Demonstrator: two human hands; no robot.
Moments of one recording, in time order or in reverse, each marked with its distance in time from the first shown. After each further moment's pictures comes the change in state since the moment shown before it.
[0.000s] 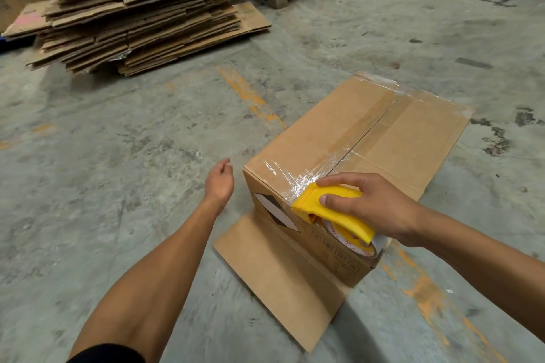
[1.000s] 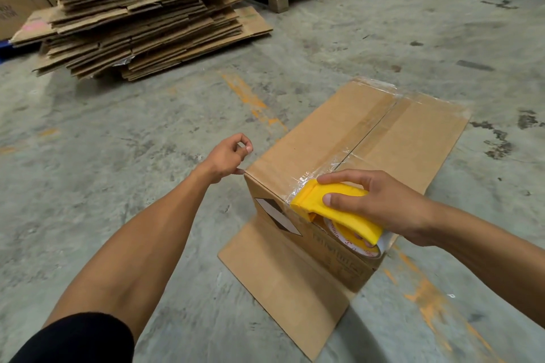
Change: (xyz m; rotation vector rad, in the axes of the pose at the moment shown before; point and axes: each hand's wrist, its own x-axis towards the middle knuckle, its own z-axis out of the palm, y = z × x) left_hand 0.024 0.072 -0.018 0.162 -0.350 0.203; right_hand -0.003 -0.008 -0.012 0.117 -0.081 -0.021
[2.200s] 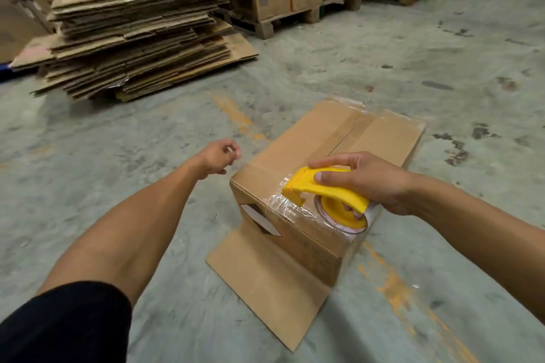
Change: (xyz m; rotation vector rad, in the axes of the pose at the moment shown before) left_hand -0.027 0.057 -0.007 0.181 -0.047 -0.071; right_hand -0.028 -0.030 -0.036 0.025 0.032 -0.009
